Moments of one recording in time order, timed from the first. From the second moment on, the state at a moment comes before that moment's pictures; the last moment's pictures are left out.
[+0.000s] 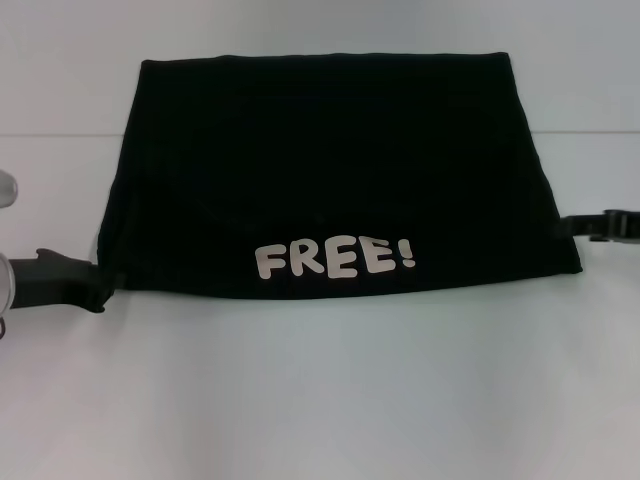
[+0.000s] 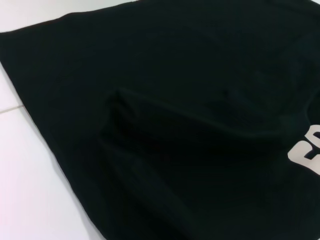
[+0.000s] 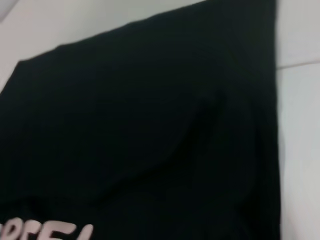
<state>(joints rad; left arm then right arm) -0.49 -2.14 0.70 0.94 2.43 1.12 -1.80 0.72 1.94 -0.50 -0.54 -2.45 -1.11 2.17</state>
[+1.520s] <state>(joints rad) -0.50 -2.14 0.70 0.93 2.43 1.12 -1.82 0.72 1.95 -0.62 -0.49 -2.41 -1.11 2.11</state>
